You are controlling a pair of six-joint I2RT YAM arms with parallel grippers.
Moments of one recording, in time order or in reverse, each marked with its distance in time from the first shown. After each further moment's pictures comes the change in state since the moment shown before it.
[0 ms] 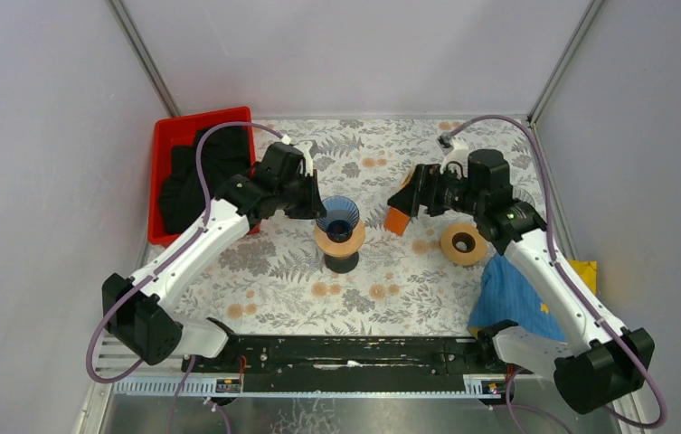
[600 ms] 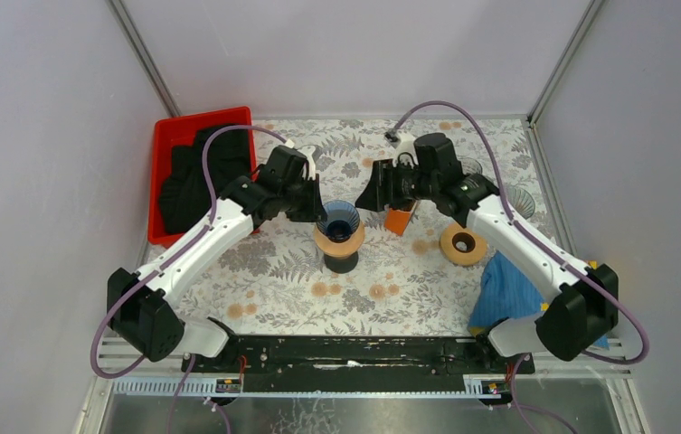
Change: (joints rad) left arm 0.000 0.022 -0.024 0.010 0.001 0.005; right arm 0.196 0.292 0.211 -0.025 0.014 -0.006
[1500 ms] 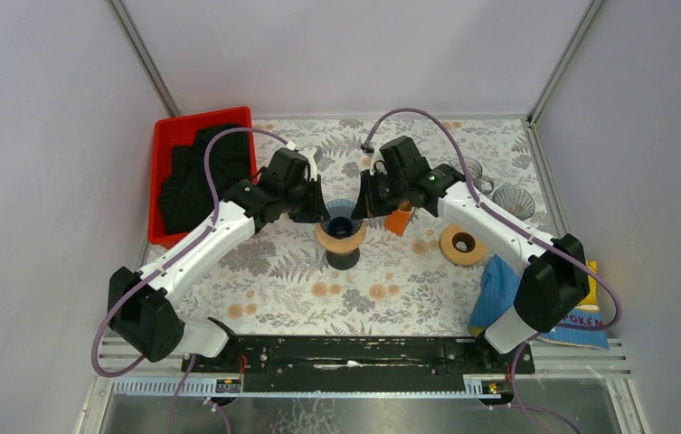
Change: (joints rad) left arm -0.006 0.002 -0.047 0.072 0.000 -0.007; right arm 0.105 0.204 0.137 -0.179 0.125 0.025
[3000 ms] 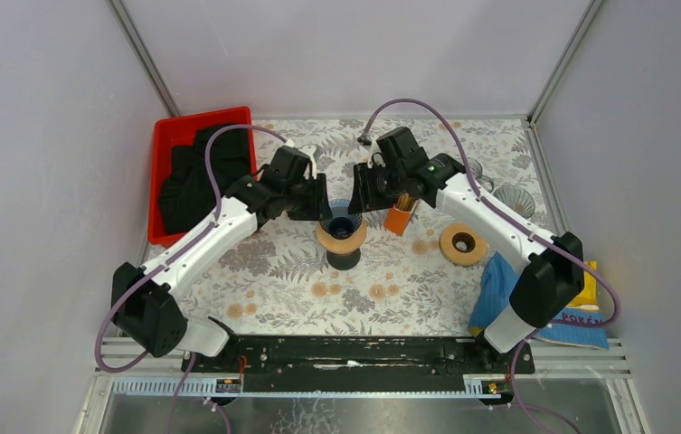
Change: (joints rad) left arm 0.000 0.031 0.027 -0.032 -0.050 0.006; right arm 0.007 0.043 0.126 -0.118 0.035 -0.019
